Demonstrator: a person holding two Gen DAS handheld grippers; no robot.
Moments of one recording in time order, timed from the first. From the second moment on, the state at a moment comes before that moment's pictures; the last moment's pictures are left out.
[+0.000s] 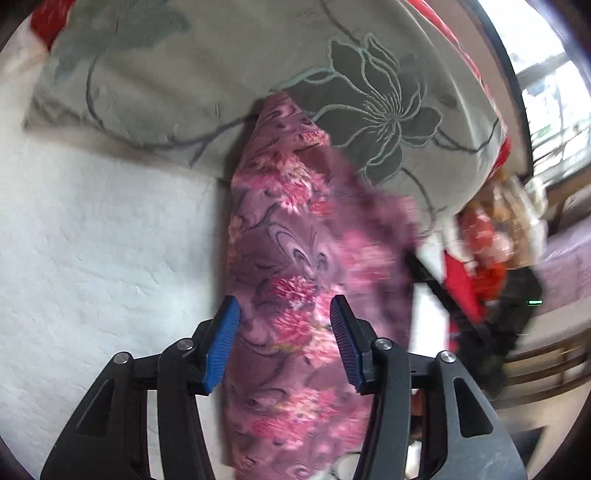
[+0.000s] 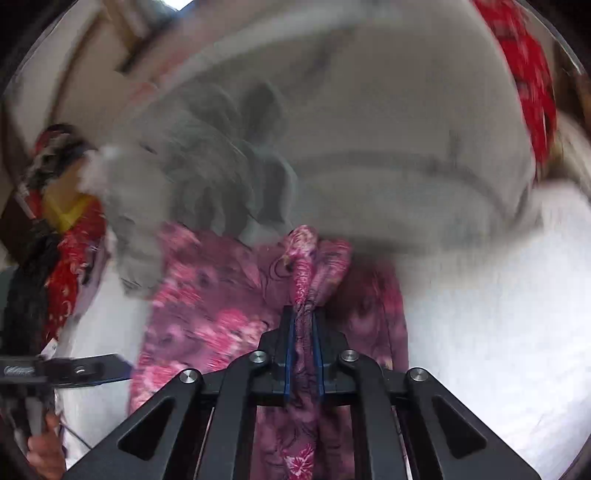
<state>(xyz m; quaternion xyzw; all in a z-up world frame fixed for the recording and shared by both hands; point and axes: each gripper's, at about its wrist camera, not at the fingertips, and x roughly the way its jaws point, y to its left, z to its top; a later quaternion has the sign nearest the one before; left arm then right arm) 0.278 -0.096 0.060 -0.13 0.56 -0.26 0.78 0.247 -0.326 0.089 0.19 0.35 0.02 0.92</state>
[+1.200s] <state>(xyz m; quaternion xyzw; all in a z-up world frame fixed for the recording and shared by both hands) 0.191 -0.113 0.019 -0.02 0.59 -0.25 0.77 0.092 -0.330 0.065 0.27 0.39 0.04 0.88</state>
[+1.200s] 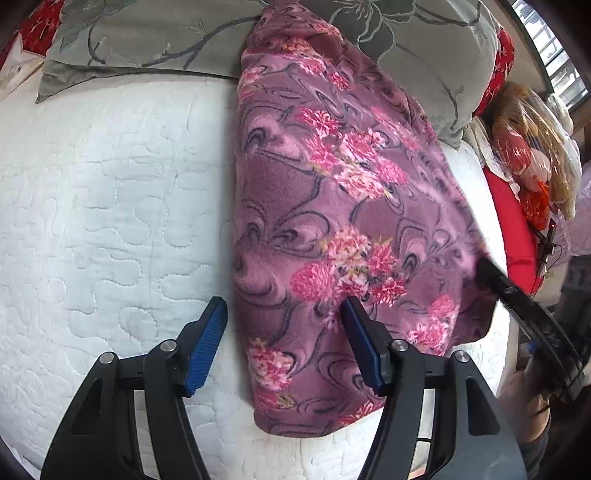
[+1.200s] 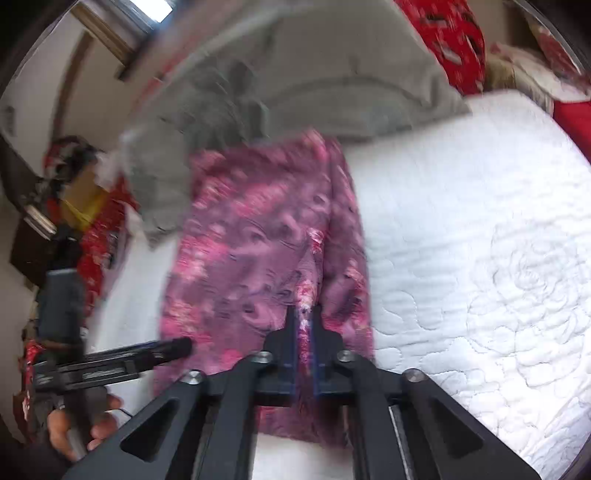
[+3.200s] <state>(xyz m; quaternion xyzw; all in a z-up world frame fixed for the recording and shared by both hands) 0.284 -0.070 0.006 -0.26 0.63 -0.30 0.67 0.166 -0.368 0.020 0.39 0.41 0.08 0.82</state>
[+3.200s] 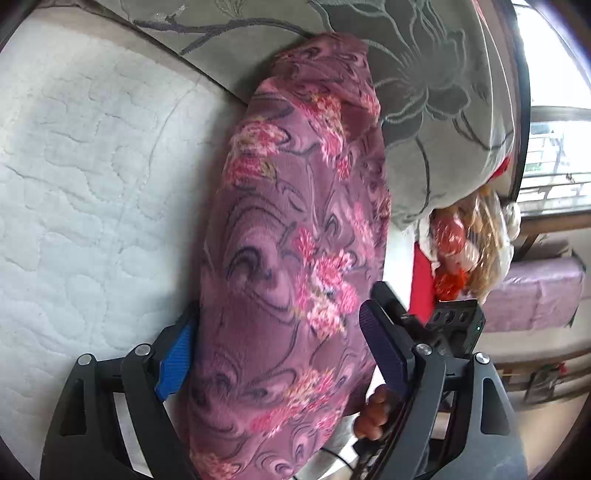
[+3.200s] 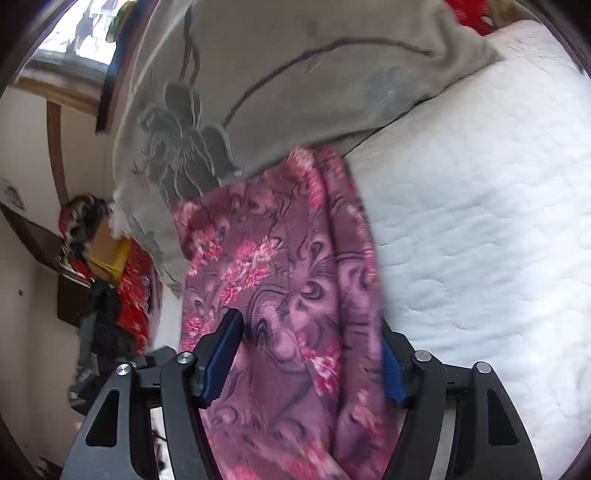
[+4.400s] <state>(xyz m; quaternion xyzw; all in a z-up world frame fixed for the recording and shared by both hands) 0.177 0.047 0.083 -0.13 0.55 -0.23 0.79 0.072 -0.174 0.119 0.20 0.38 0.04 0.90</state>
